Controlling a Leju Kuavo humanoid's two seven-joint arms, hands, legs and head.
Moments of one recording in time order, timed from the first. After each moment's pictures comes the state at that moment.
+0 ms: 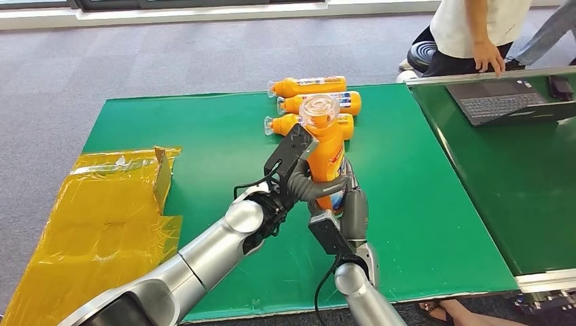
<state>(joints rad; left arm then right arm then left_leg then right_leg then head) -0.78 -0.31 -0.90 -0.73 0.46 -0.05 0.00 -0.22 0.15 0.29 -1.10 0.40 -0.54 -0.51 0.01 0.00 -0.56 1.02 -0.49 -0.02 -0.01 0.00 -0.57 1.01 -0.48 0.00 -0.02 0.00</state>
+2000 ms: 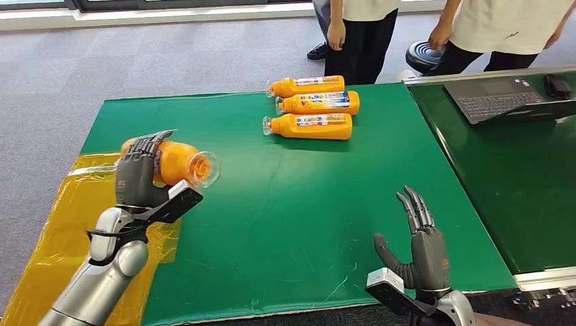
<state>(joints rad) -0.40 0.25 -0.42 -1.19 -0.80 0.39 -0.04 0.23 -0.24 0.18 -1.79 0.67 -0.42 -0.23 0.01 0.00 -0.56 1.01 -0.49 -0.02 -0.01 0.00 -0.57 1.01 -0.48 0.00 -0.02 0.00</state>
